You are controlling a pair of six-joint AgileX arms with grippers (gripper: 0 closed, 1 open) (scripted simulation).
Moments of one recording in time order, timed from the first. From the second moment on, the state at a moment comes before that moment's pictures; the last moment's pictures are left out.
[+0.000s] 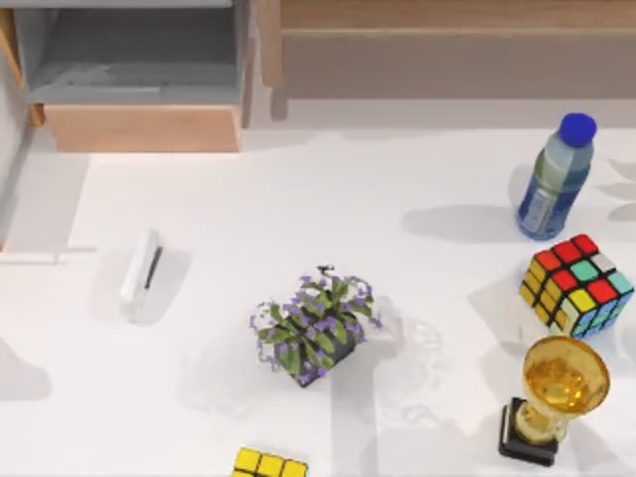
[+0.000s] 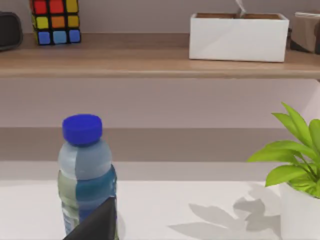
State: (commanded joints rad) left arm 0.72 2.01 0.42 1.54 0.77 1.60; right arm 0.00 0.00 0.00 0.00 0.00 0.00
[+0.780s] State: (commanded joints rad) left arm 0.33 1.82 0.48 1.17 0.81 1.35; right arm 0.00 0.00 0.00 0.00 0.00 0.00
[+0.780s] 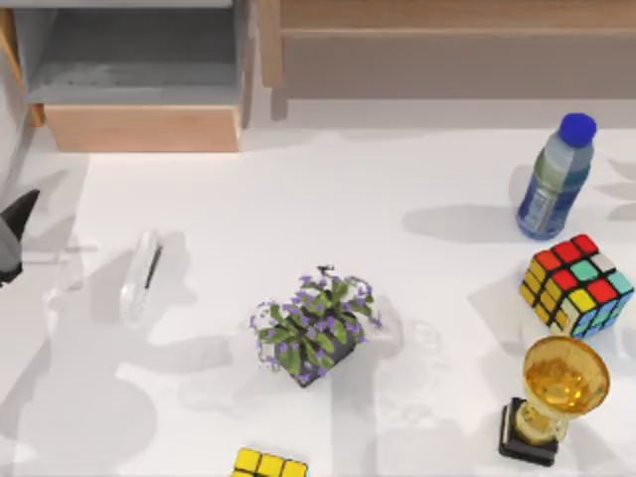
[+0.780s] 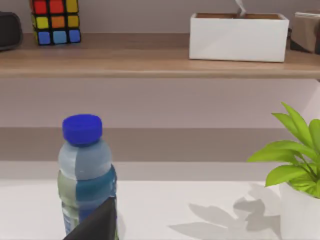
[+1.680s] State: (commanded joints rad) left arm -0.26 1.83 1.31 -0.57 0.27 0.31; right arm 0.00 0.00 0.00 0.00 0.00 0.00
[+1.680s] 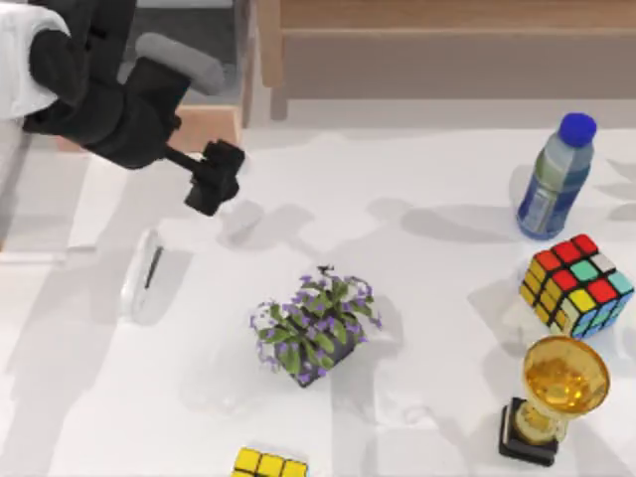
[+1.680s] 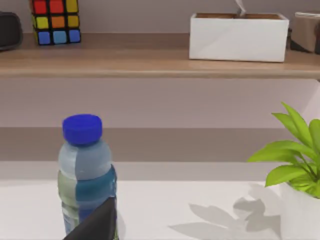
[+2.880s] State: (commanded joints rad) left arm -0.26 2.02 1.46 -1.01 0.00 -0.08; right arm 0.00 0.00 0.00 0.00 0.00 0.00
